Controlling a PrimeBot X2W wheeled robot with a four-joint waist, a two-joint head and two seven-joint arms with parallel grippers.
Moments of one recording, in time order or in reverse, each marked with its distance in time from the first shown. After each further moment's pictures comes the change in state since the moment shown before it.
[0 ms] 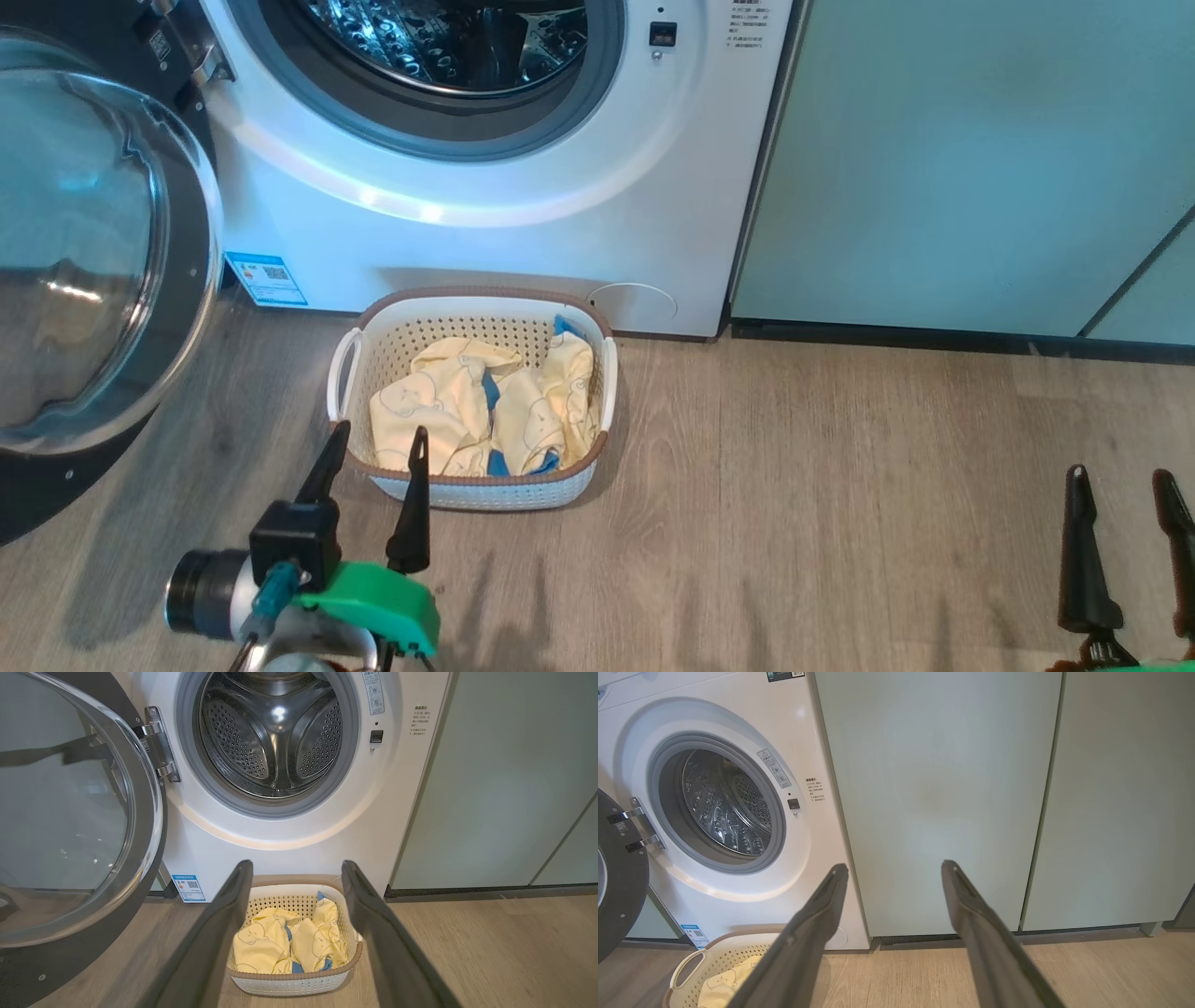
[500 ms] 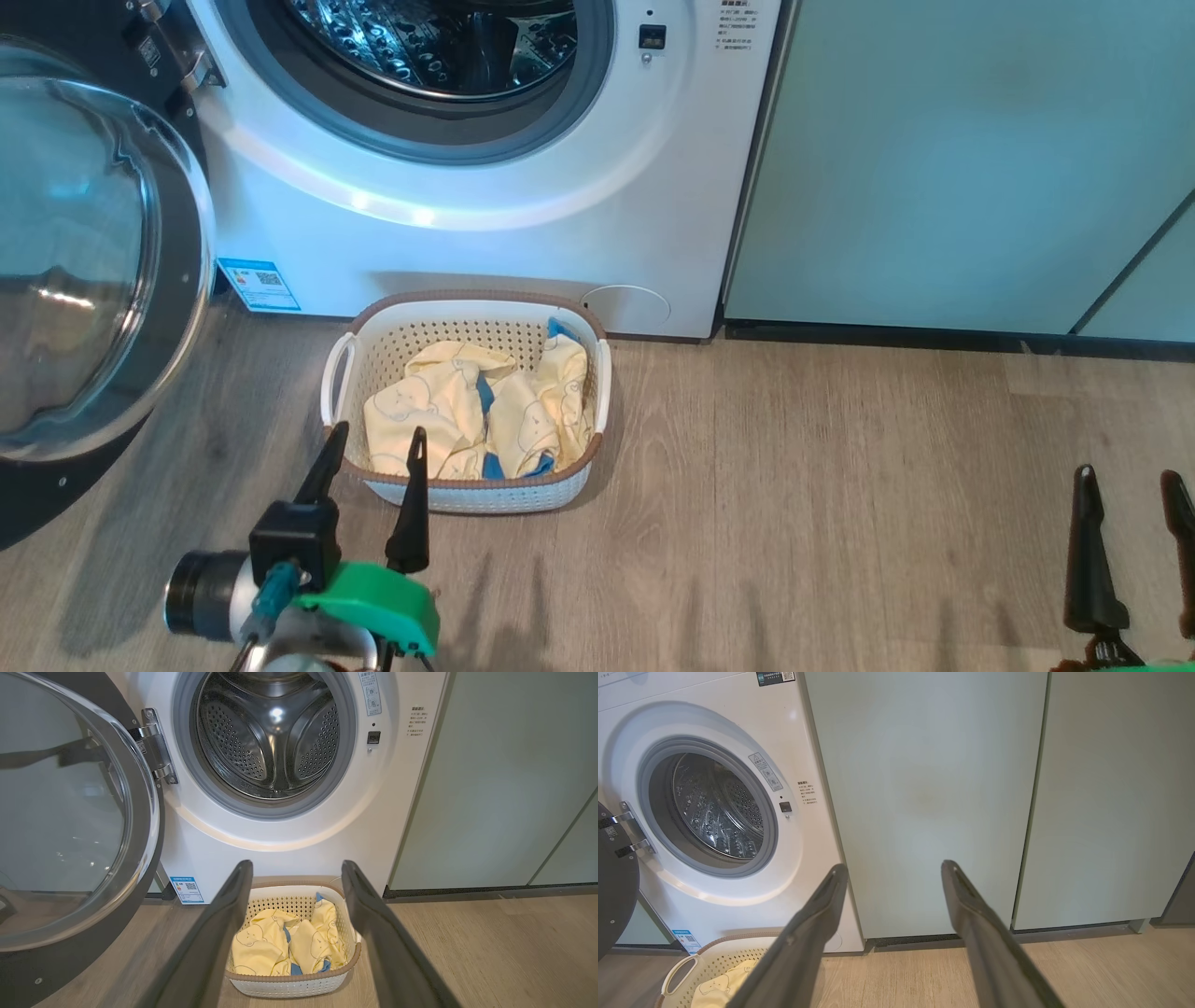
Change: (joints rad) left arm 0.000 0.002 -0.002 0.002 -0.001 0.010 0.000; right arm 0.000 0.004 -0.012 0.001 0.000 0.000 0.000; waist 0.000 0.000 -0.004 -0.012
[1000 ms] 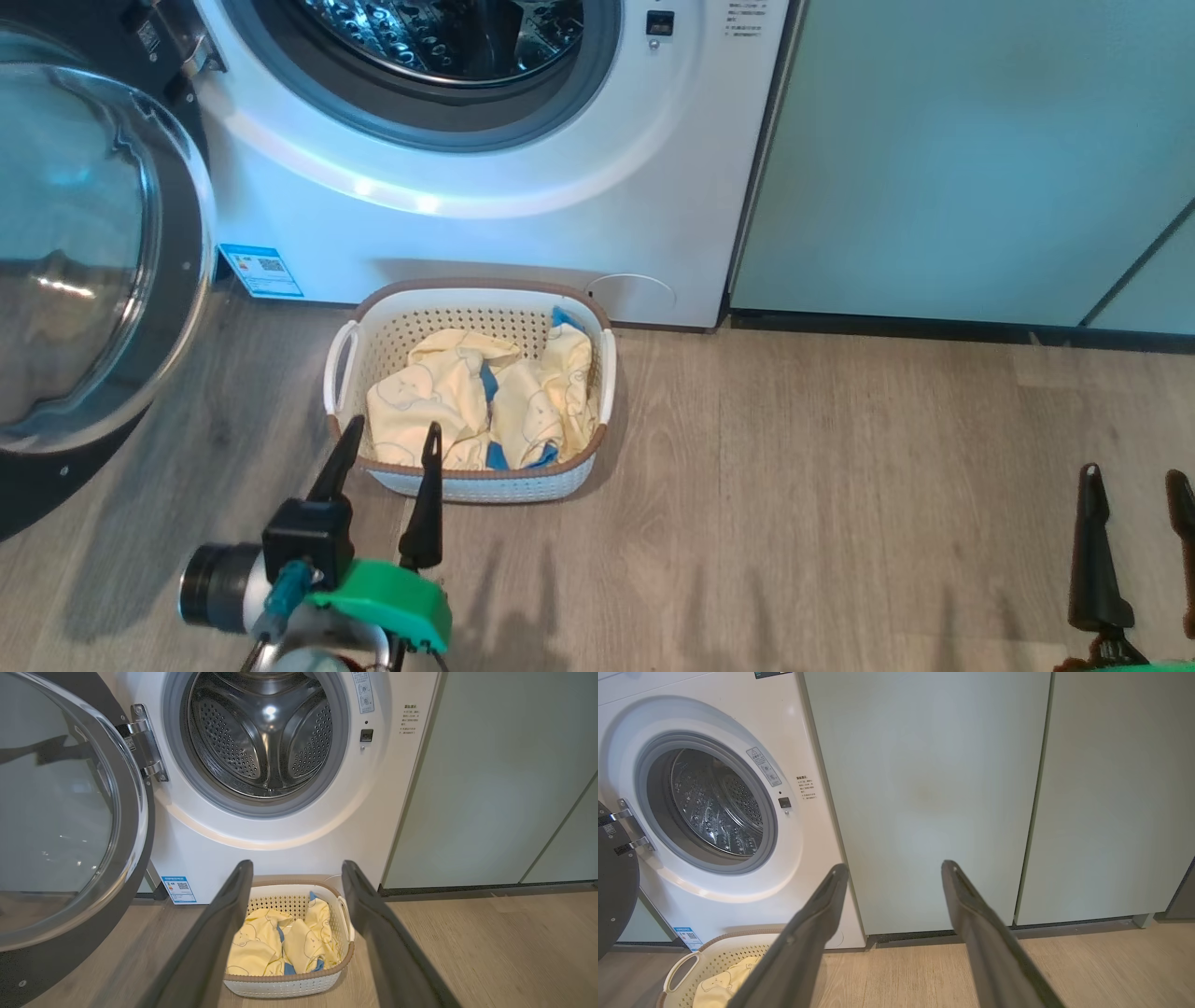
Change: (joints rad) left arm -0.012 0.004 -0.031 0.009 -0.010 0.006 -0.022; right arm -0.001 0.002 -0.005 0.000 0.010 0.000 0.000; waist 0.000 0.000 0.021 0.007
